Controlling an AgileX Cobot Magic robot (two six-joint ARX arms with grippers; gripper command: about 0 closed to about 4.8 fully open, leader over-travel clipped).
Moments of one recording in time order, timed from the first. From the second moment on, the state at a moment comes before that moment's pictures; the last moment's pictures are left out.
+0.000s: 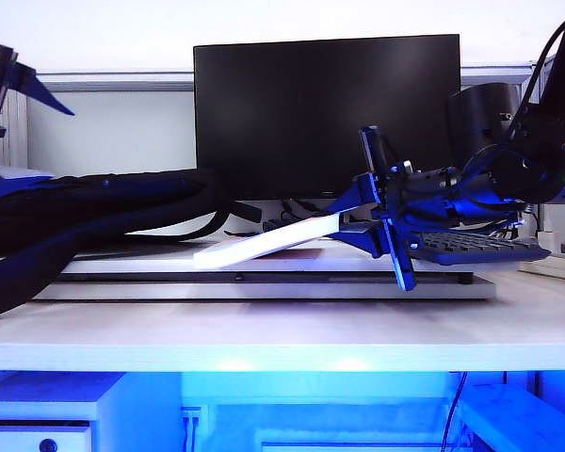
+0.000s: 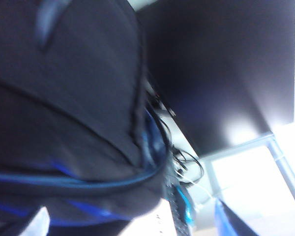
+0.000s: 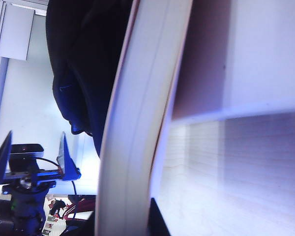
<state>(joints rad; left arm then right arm) 0.16 1.70 0.89 0.76 0.65 -1.07 0.30 1.99 0.90 0.95 -0.64 1.23</state>
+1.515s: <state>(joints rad) 0.09 1.96 1.25 0.68 0.55 -1.07 0.30 1.85 1.04 1.03 -0.78 1.34</state>
